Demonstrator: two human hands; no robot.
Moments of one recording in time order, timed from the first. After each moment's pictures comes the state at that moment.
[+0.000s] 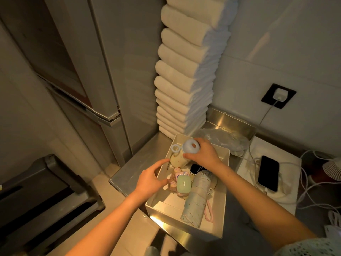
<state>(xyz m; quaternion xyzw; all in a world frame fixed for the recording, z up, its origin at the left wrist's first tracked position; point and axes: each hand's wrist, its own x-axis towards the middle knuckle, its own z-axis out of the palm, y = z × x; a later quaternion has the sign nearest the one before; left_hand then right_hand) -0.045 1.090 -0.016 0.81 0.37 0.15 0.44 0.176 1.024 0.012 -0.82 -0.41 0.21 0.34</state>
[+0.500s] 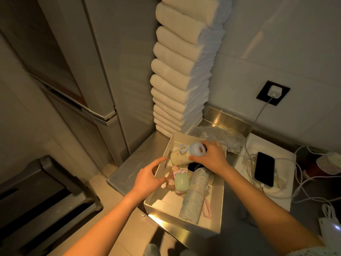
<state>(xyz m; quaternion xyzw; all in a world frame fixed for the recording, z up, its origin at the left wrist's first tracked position) -0.045 1.092 -0.021 0.81 0.36 0.13 0.44 0.189 0.992 0.009 -0.85 -0.42 0.15 0.28</state>
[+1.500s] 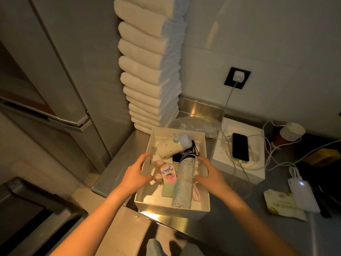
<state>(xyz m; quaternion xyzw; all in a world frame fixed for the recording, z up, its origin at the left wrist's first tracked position) -0.044 1.098 -0.010 0.83 0.30 0.05 0.46 0.123 0.885 -0.004 -0.84 -0.25 0.27 0.40</state>
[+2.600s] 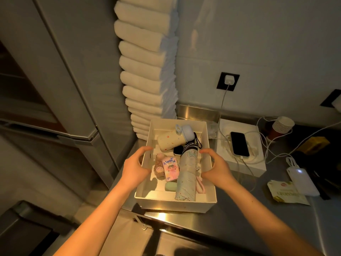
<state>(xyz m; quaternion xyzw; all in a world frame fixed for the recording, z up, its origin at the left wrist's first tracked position) -0.066 1.125 0.051 0.83 0.27 0.15 0.46 0.089 0.901 0.044 -0.83 -0.23 0.19 0.47</state>
